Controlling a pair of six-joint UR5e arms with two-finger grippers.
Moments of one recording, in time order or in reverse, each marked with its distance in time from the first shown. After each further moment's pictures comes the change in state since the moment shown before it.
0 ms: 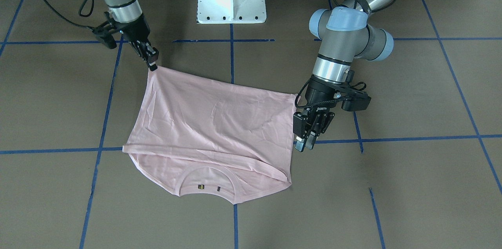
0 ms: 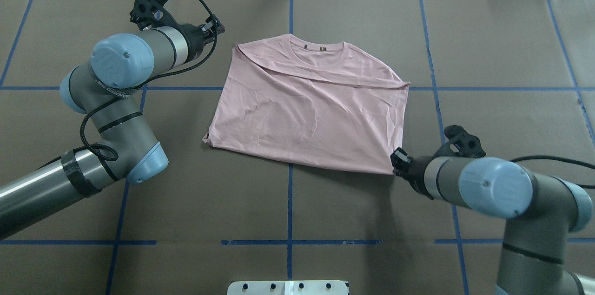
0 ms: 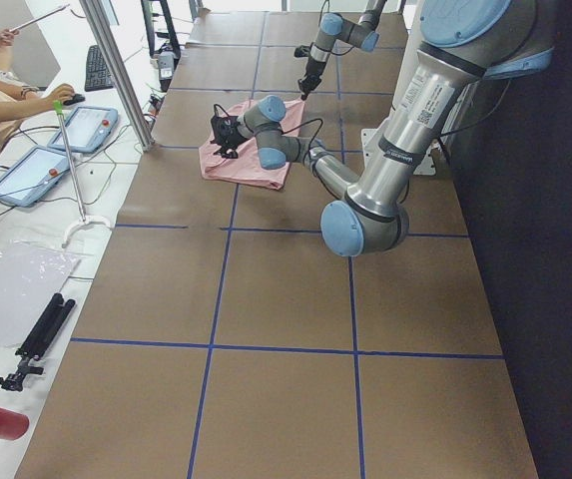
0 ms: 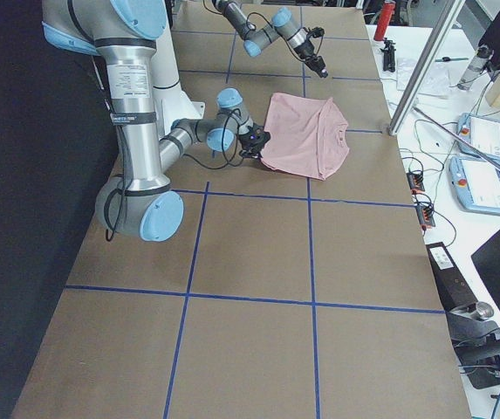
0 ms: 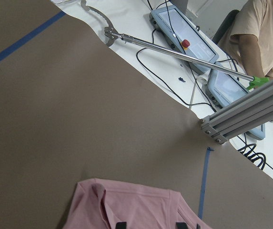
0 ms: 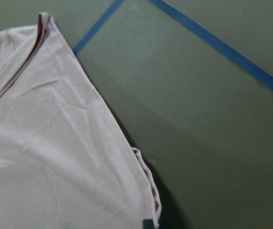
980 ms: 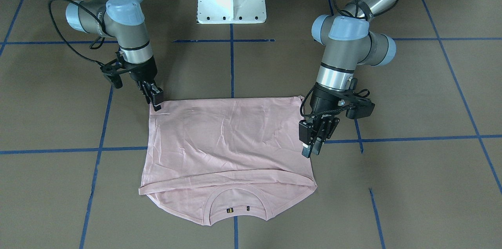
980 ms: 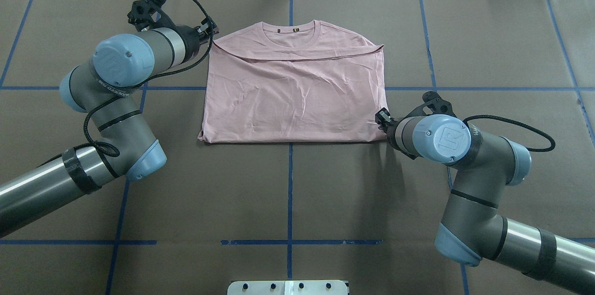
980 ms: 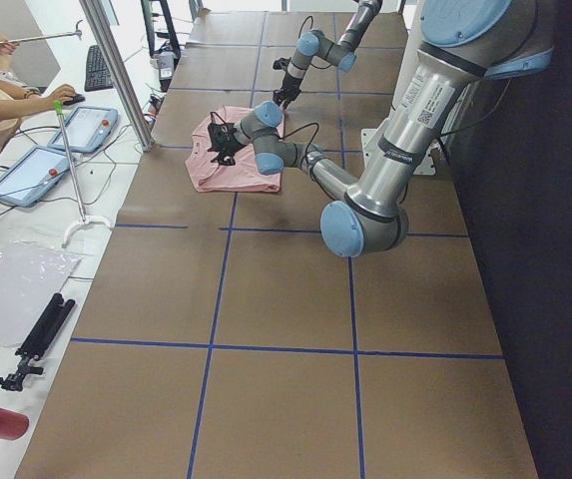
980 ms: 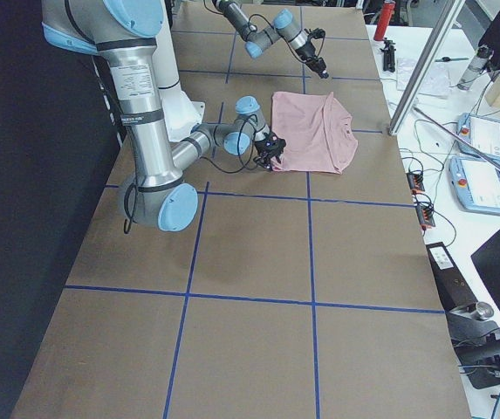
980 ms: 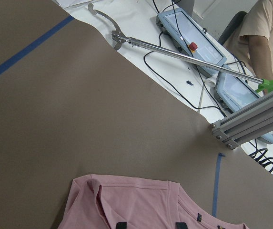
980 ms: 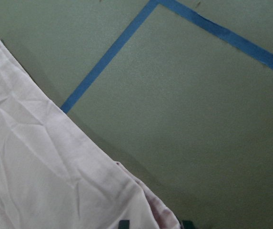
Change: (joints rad) left arm -0.010 0.001 0.059 -0.003 0.002 0.004; right arm 0.197 0.265 -0.367 0.006 -0.014 -0.032
